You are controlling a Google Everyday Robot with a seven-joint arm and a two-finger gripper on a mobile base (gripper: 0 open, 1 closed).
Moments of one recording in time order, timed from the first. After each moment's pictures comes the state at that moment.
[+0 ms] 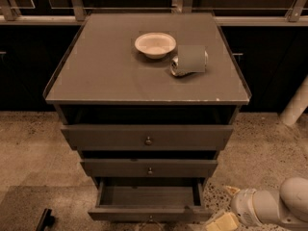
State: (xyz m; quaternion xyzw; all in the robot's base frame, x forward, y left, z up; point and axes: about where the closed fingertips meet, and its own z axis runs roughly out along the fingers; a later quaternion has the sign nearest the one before) arm 0.364 -0.210 0.539 -0.34 0.87 0.26 0.25
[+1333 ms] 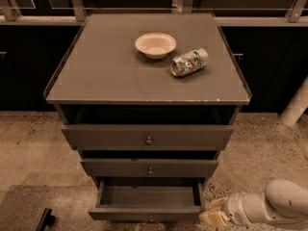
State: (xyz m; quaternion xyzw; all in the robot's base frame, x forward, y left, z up) arm 0.375 -0.207 0.468 -0.32 0.88 0.29 0.21
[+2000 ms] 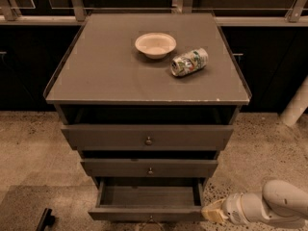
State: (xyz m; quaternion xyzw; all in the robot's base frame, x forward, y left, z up) arm 0.381 -0.210 0.445 -0.30 0.88 0.31 0.21
